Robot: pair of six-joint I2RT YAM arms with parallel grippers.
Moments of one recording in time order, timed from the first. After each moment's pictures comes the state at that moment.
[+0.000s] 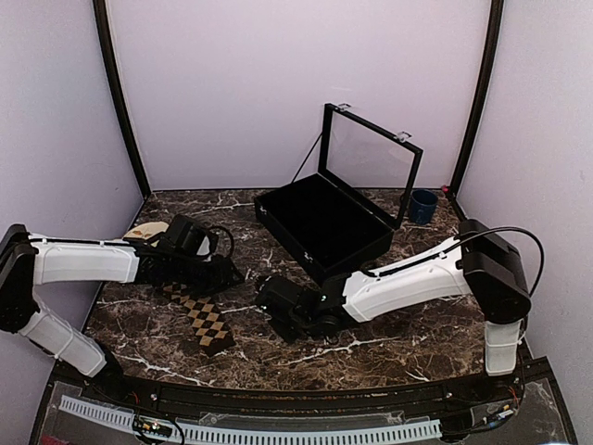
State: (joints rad) left arm -0.65 1.42 0.74 -0.19 0.16 -0.82; right arm 1.29 2.01 1.31 -0.31 0.46 0.31
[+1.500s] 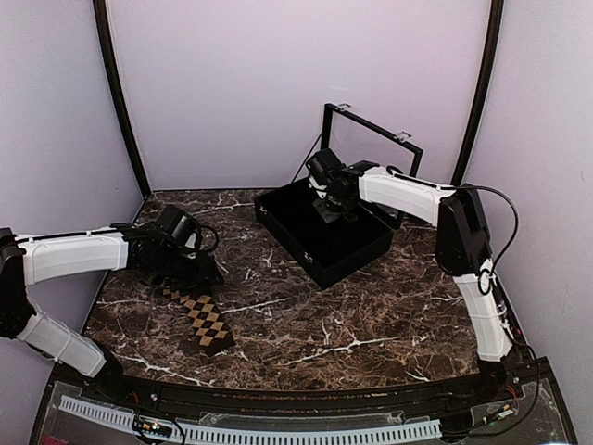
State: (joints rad) left arm -0.56 1.36 0.84 -0.52 0.12 -0.76; right arm 0.70 2.32 2.11 -0.75 0.46 -0.05
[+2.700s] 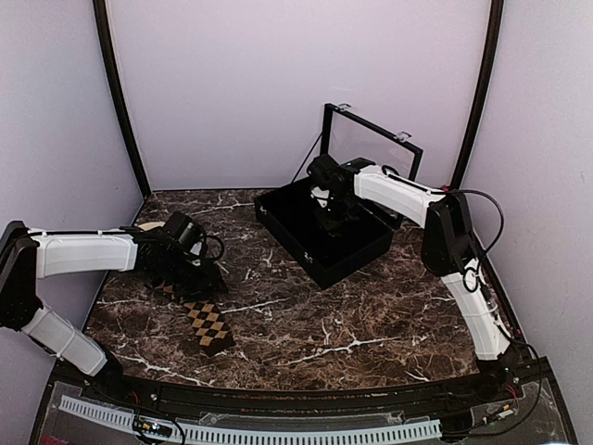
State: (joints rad) left arm -0.56 1.43 0.82 -0.50 0.19 -0.76; right arm 0.66 2.47 2.35 -1.05 0.24 0.04
